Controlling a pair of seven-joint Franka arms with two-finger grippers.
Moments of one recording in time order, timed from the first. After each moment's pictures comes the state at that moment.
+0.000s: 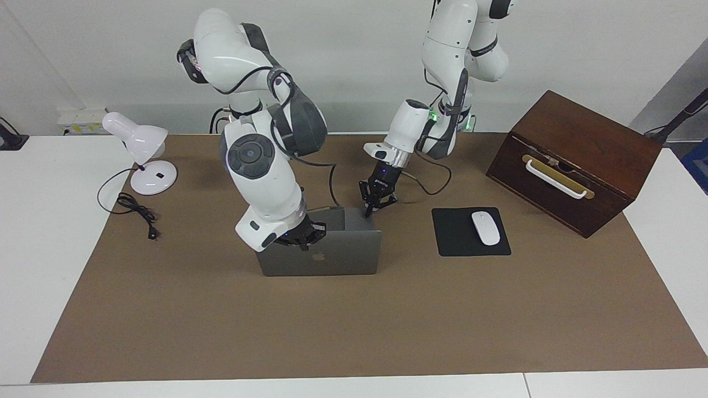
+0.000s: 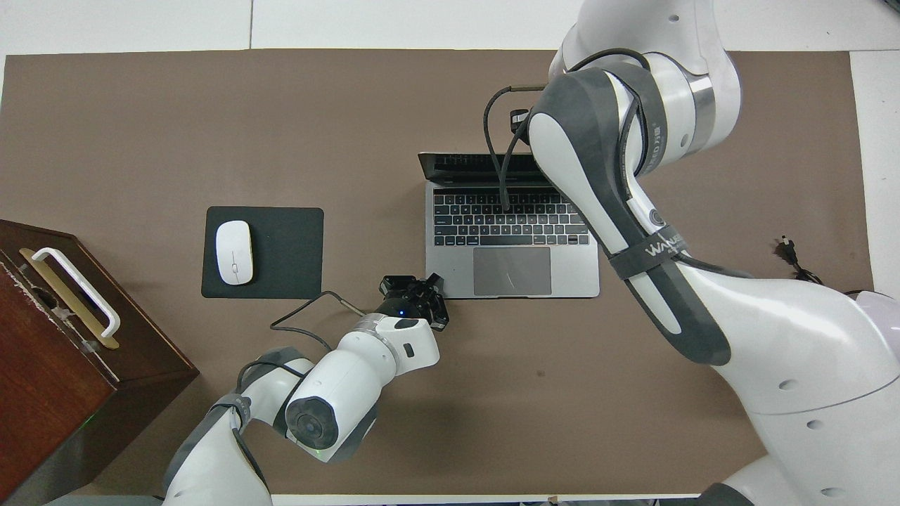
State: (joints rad) left arm -0.72 0.27 -0.02 -2.49 -0.06 3.48 0.02; right arm 0.25 0.74 0.12 -0.90 0.07 1.57 0.36
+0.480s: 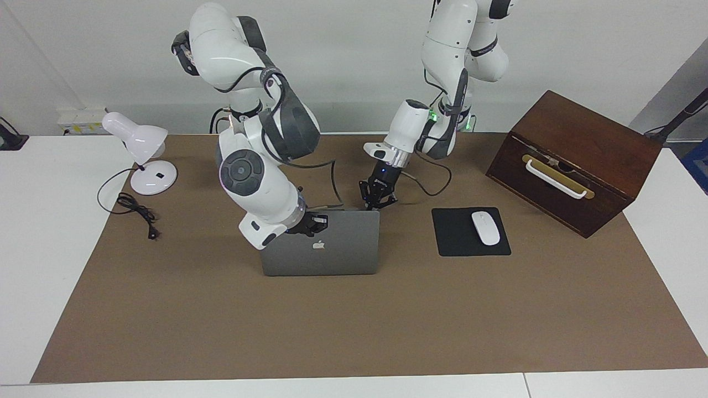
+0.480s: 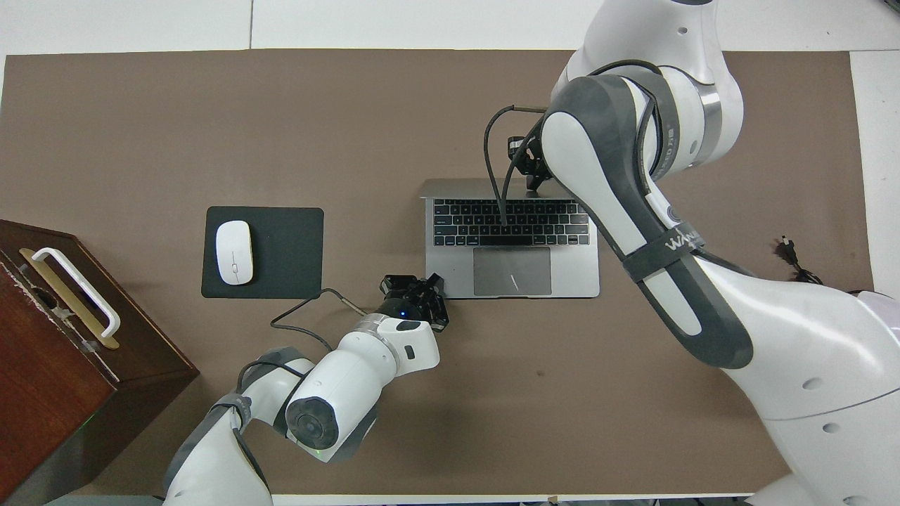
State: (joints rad) left arm -0.72 0.27 -0.02 -2.49 -0.06 3.48 0.06; right arm 0.23 0.65 0.12 -1.10 0.20 1.59 0.40
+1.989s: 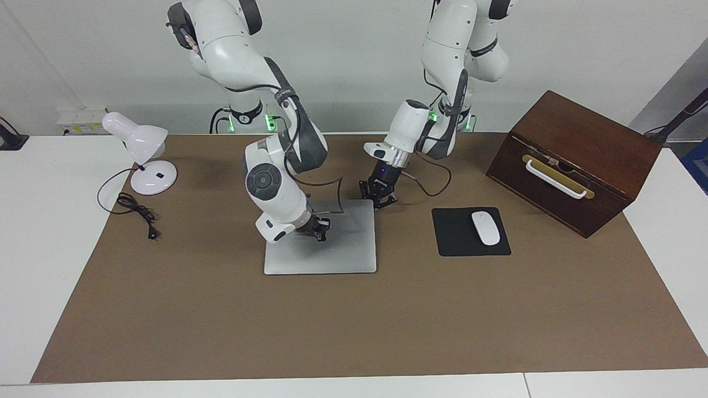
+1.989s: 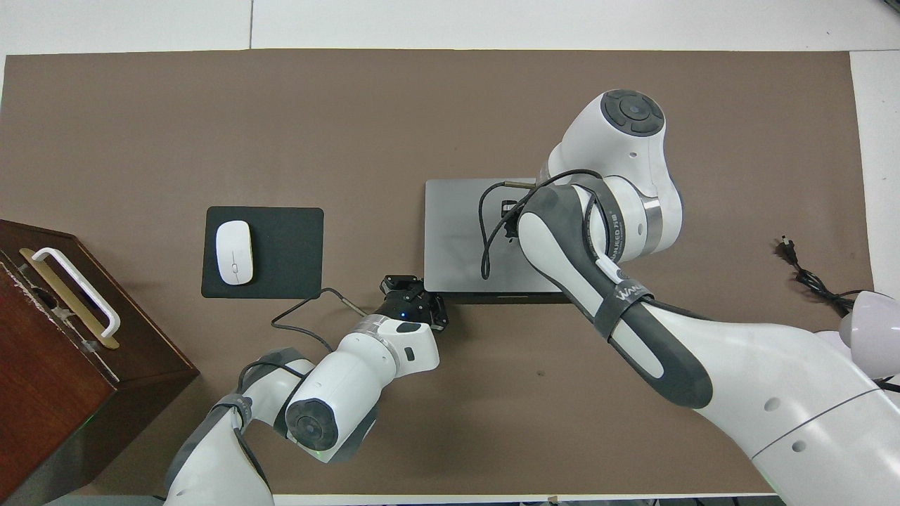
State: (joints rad) left arm -0.72 0.27 -0.02 -2.49 -0.06 3.50 0.08; right arm 0.24 0.49 0.12 -1.64 0.21 1.99 0.40
